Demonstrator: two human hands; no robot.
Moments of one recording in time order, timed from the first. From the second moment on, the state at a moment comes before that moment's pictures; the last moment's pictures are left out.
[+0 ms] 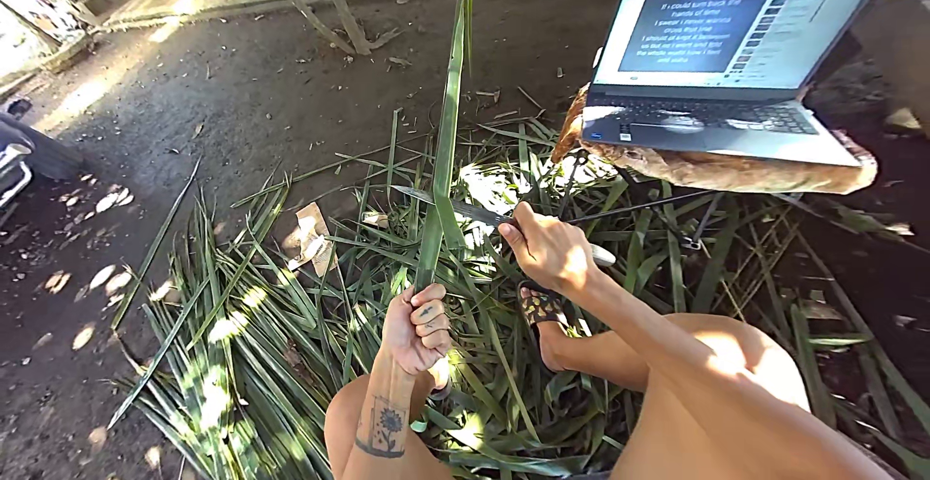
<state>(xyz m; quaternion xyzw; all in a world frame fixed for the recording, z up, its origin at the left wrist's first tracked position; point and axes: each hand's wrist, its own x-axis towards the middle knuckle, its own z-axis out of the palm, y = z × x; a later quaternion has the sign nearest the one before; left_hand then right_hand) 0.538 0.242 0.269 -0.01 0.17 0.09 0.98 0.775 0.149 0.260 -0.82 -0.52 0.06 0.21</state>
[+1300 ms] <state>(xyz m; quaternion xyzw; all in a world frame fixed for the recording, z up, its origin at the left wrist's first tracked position) 0.537 0.238 0.252 0.67 0.52 0.34 0.41 0.712 0.151 0.232 -0.75 -0.62 -0.03 0.23</state>
